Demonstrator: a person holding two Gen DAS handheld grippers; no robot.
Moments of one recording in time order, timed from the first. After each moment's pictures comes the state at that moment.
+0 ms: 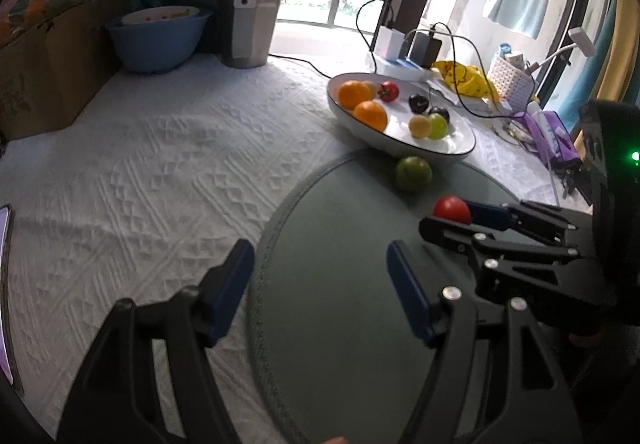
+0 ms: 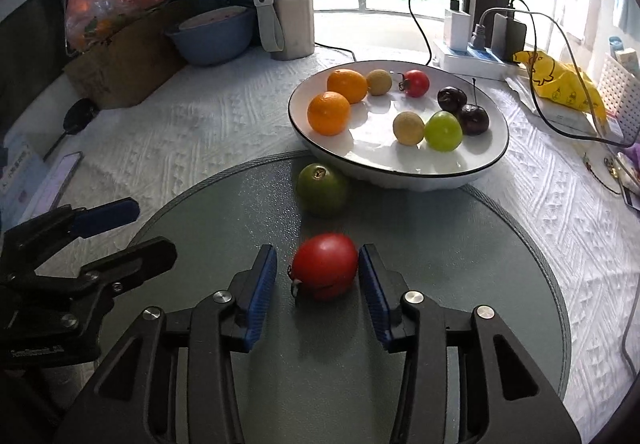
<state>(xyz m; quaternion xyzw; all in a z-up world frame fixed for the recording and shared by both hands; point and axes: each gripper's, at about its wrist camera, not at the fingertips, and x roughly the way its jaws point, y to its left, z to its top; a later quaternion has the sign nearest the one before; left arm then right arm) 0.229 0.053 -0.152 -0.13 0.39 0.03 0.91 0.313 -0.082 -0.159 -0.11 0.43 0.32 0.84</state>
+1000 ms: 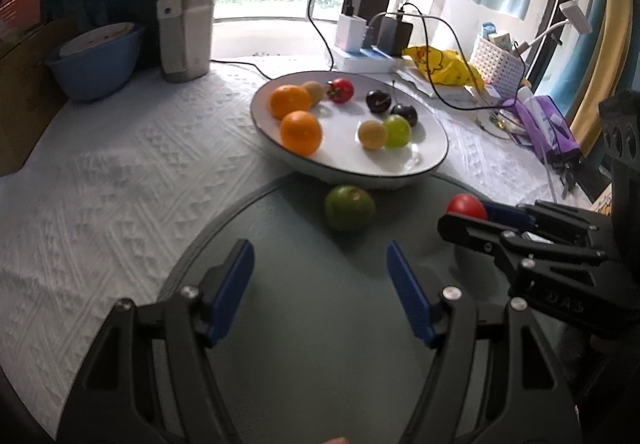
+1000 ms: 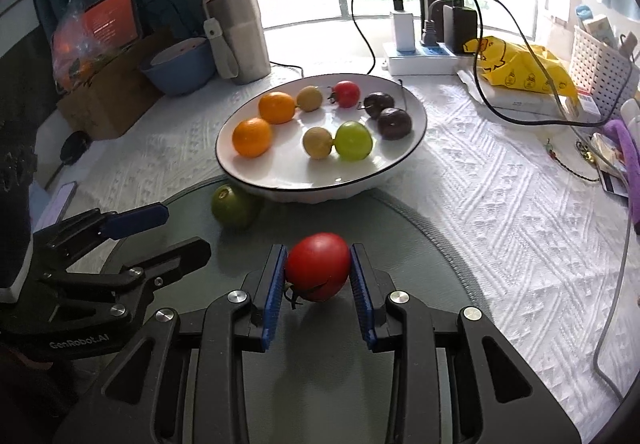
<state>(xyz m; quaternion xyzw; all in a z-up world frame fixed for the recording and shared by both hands) 0.287 0.001 -0.150 -0.10 0.40 0.00 0.91 0.350 -0.145 -0.148 -0.06 0.43 0.31 0.84</state>
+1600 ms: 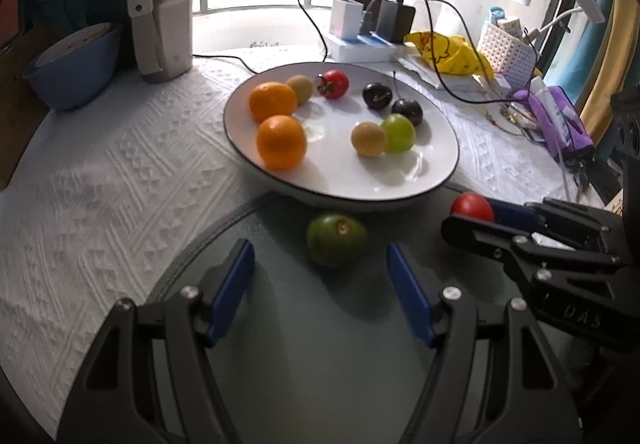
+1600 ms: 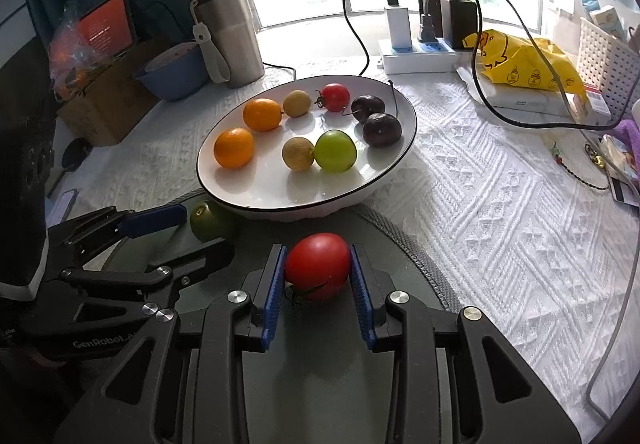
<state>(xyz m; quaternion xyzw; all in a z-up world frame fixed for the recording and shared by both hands) 0.321 -0.007 -0.157 -0.09 0.43 0.00 0.90 0.371 -0.150 -0.151 -0.06 0.44 0.32 0.83</state>
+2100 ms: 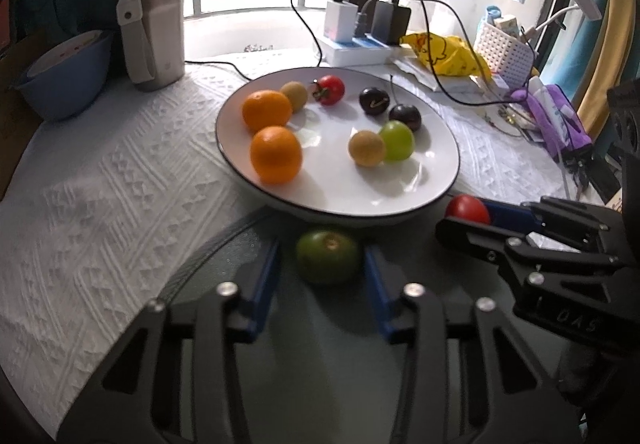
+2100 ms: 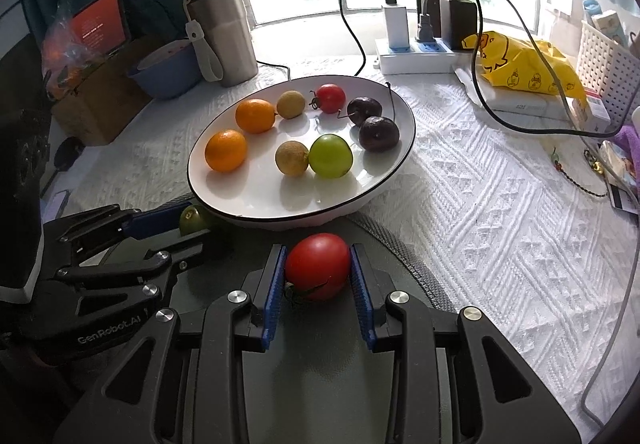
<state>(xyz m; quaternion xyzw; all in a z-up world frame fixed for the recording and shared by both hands) 0.330 -0.005 -0.156 -0.08 0.42 -0.01 0.90 0.377 -0.146 -0.150 -0.07 0.44 0.31 0.84</state>
